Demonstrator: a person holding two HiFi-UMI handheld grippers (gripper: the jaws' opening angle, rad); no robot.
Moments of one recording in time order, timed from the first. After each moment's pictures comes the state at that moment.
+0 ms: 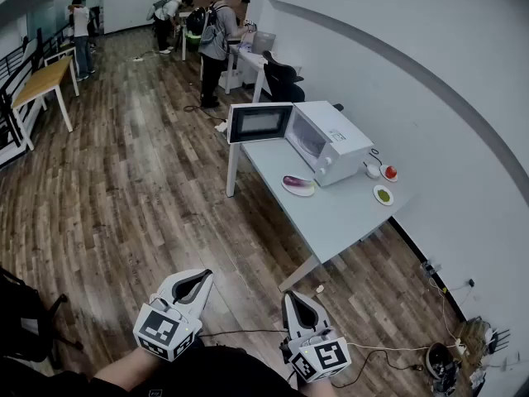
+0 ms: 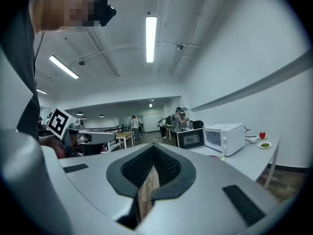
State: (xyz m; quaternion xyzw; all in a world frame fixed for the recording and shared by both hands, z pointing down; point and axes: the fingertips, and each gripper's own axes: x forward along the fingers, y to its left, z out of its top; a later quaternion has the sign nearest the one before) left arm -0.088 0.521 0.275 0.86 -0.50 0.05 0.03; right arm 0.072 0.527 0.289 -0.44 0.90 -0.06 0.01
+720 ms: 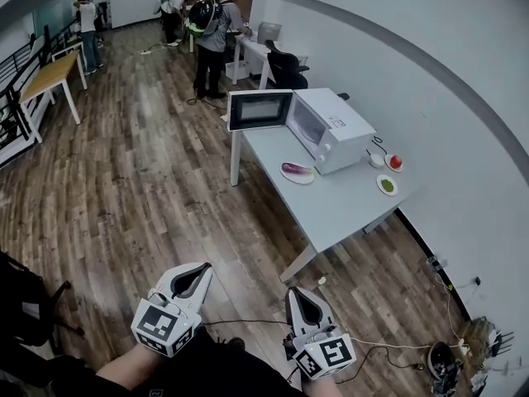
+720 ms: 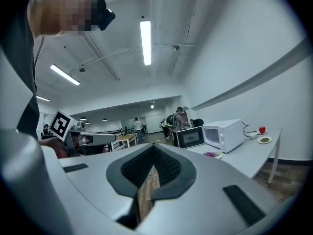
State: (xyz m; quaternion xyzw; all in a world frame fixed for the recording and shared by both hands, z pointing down) left arm -0.033 0.532 0.280 0.85 -0.52 0.05 0.04; right arm 0.135 0.535 0.299 -0.42 0.91 -0.08 0.03
